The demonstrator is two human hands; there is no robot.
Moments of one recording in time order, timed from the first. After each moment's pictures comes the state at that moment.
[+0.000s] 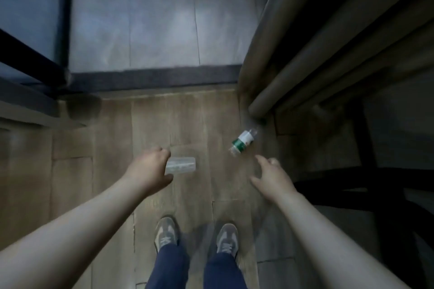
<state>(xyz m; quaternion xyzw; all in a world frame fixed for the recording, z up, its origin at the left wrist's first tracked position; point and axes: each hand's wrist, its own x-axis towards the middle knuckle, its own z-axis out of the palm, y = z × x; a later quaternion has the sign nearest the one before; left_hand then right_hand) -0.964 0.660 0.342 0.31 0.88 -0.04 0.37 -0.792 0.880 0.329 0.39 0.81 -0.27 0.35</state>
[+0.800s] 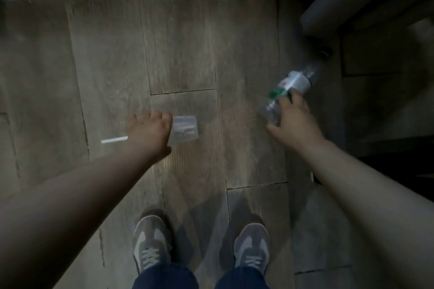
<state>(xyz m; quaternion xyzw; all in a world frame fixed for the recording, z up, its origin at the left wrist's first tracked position) -0.955 0.638 -0.004 0.36 0.85 -0.16 0.35 -0.810 0.895 0.014 0.32 0.88 -0.18 0.29</state>
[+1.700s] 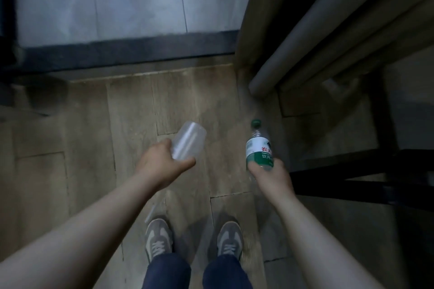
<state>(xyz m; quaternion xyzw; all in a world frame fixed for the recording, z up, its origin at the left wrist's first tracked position) -0.941 0.698 0.255 0.11 0.88 0.14 0.44 -0.779 0.861 0.245 0.65 0.59 -0.46 0.15</state>
